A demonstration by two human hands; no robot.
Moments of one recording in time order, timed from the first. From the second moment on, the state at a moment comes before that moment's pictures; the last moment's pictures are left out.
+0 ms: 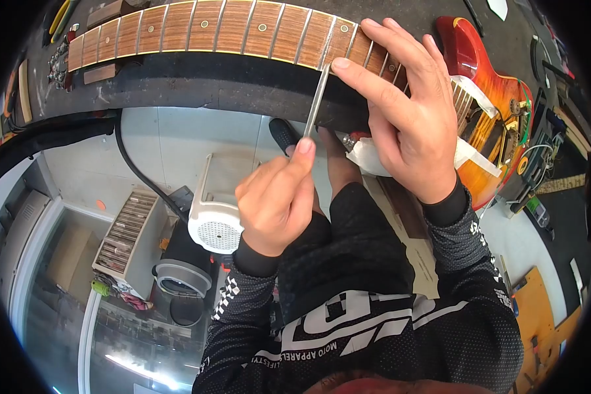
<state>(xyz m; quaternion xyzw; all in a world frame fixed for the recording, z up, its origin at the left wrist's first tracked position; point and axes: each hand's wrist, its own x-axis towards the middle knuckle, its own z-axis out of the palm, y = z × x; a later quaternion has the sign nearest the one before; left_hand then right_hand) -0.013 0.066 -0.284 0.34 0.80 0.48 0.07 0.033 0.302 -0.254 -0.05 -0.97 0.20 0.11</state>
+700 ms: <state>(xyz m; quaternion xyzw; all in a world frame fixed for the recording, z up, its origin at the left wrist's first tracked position) -0.003 0.055 -0.286 0.33 0.81 0.49 0.07 0.032 0.301 -0.253 -0.05 -0.97 0.19 0.10</state>
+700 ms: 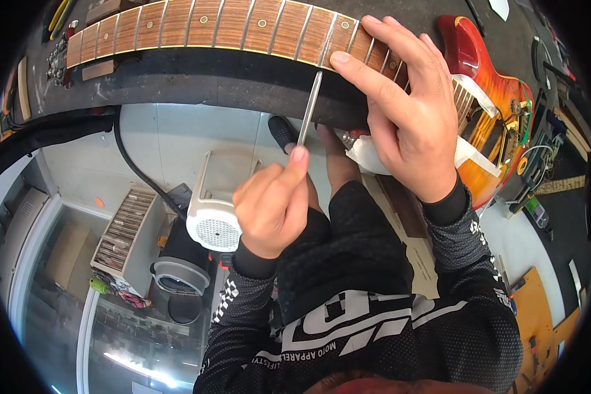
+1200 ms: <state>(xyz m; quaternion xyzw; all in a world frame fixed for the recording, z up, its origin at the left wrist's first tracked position) -0.051 0.130 -0.303 0.32 0.75 0.58 0.03 0.031 0.301 -0.260 -0.05 -0.97 0.20 0.13</state>
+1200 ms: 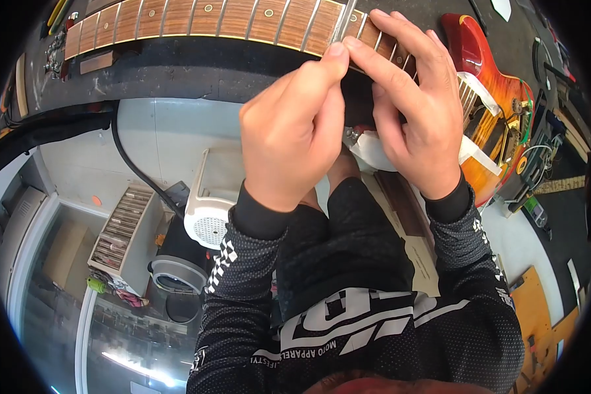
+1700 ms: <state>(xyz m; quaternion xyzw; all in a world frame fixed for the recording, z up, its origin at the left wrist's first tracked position) -0.007 0.066 -0.289 0.32 0.80 0.50 0.05 0.029 0.299 -0.254 -0.05 -0.97 0.19 0.12</state>
